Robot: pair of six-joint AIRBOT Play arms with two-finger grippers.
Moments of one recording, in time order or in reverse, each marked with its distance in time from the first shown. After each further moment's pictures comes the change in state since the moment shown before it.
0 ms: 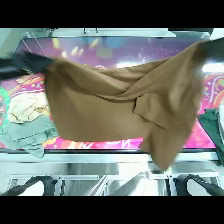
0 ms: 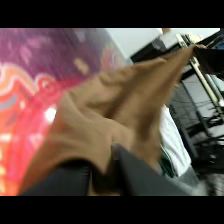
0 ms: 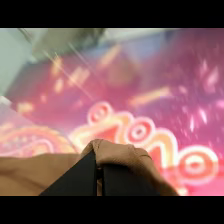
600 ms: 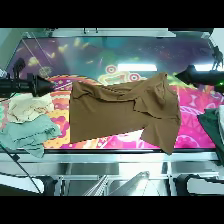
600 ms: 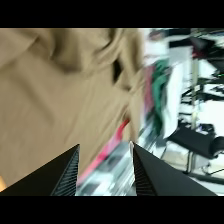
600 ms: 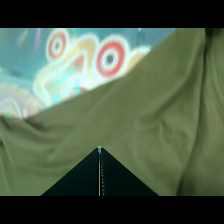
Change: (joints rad) left arm 0.197 -0.415 0.196 0.294 -0.279 -0.222; right arm -0.080 -0.319 0.014 -0.074 0.143 0.019
